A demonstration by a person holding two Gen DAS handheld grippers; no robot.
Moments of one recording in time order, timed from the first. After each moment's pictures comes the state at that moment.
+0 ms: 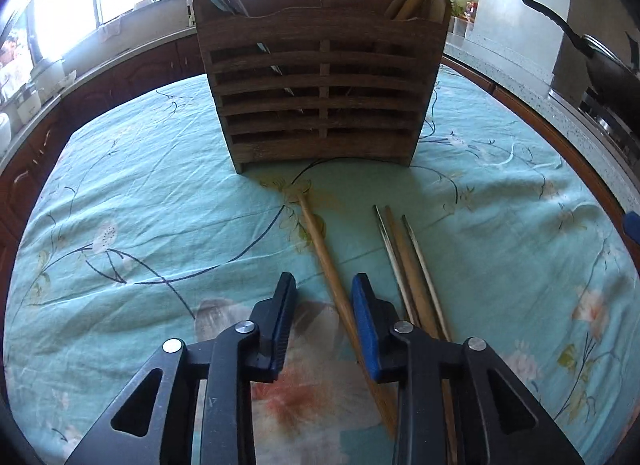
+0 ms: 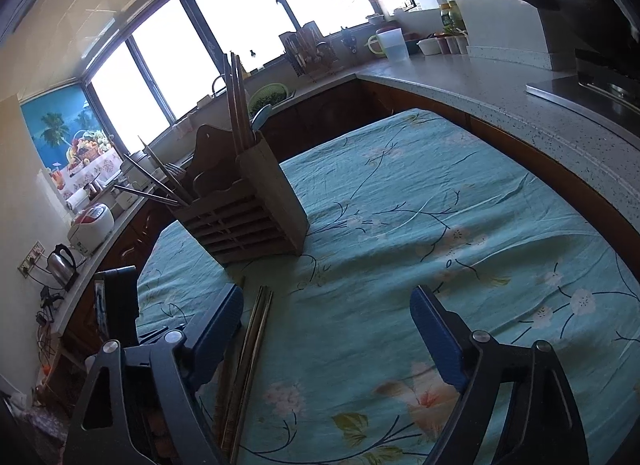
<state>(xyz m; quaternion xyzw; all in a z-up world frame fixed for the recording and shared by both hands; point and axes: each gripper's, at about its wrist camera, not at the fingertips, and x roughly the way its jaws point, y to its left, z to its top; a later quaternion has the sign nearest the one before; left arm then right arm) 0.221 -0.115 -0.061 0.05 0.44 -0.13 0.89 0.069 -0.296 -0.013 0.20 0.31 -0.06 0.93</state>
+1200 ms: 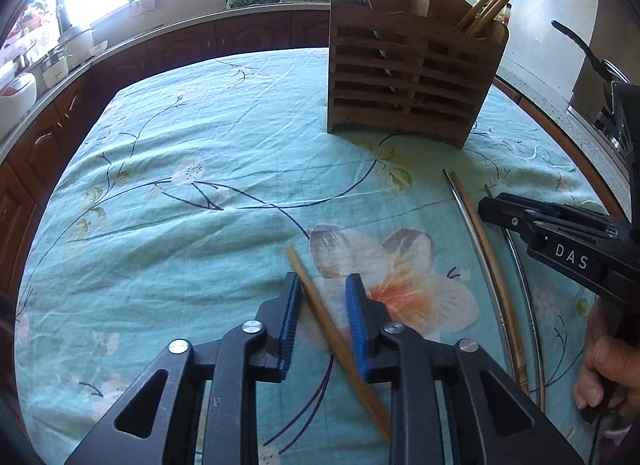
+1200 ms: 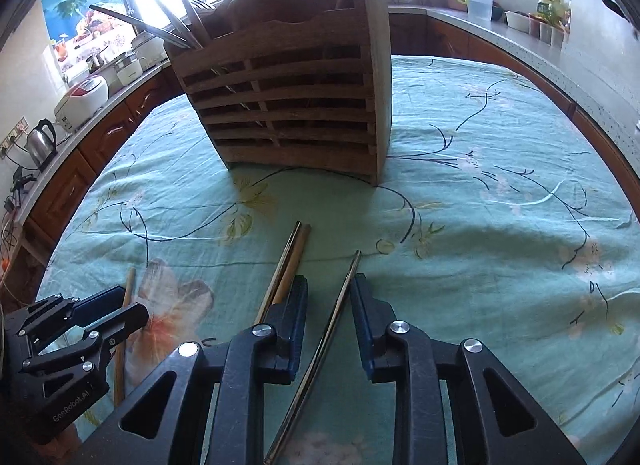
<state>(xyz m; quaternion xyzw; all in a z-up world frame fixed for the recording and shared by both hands) 0.187 -0.049 -0.052 0.00 0.46 -0.09 0.88 0.169 -0.223 -0.075 0.05 0.45 -0.02 0.89</state>
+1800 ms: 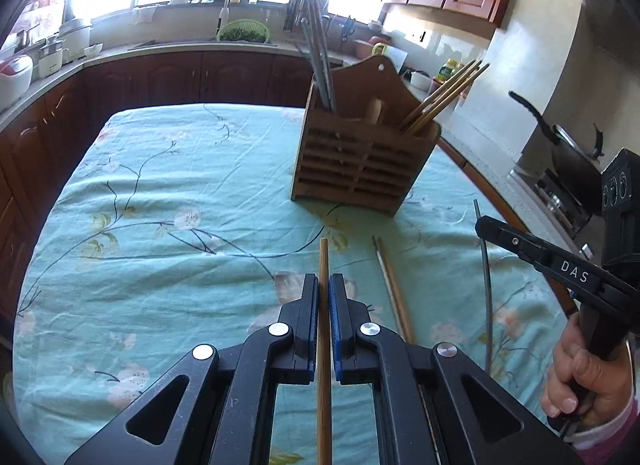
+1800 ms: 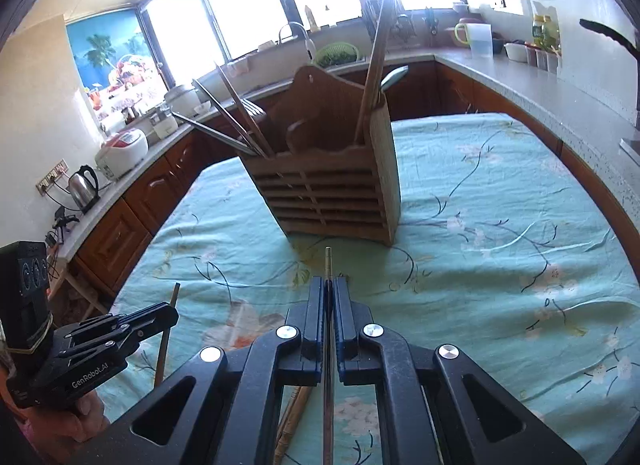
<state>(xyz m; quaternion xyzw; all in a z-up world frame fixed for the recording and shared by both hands) 0.142 -0.017 0.022 -0.08 0.38 -0.16 0.91 0.111 -0.229 0.019 0.10 0.35 0.03 0.93</state>
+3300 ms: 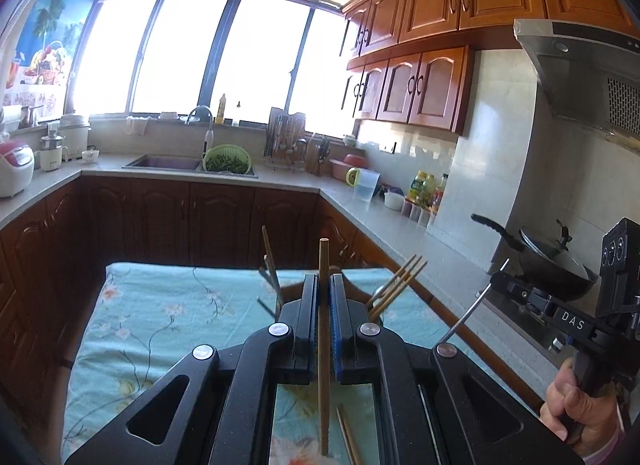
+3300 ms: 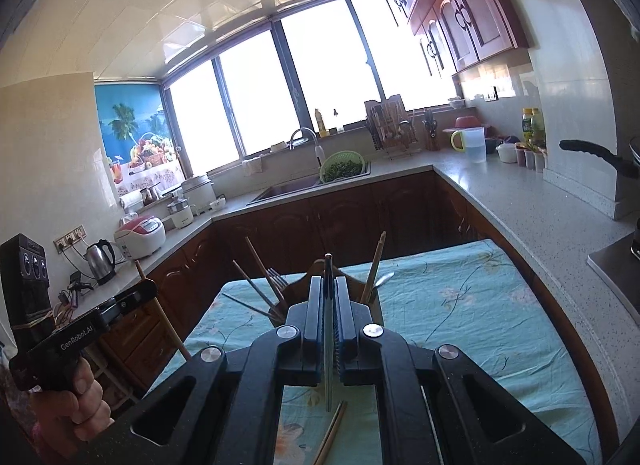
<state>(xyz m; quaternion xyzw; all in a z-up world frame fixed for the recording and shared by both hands) 0.136 -0.007 0.149 -0.08 0.18 -0.17 0.96 0.105 -0.255 0.149 0.10 0.18 0.02 0.98</state>
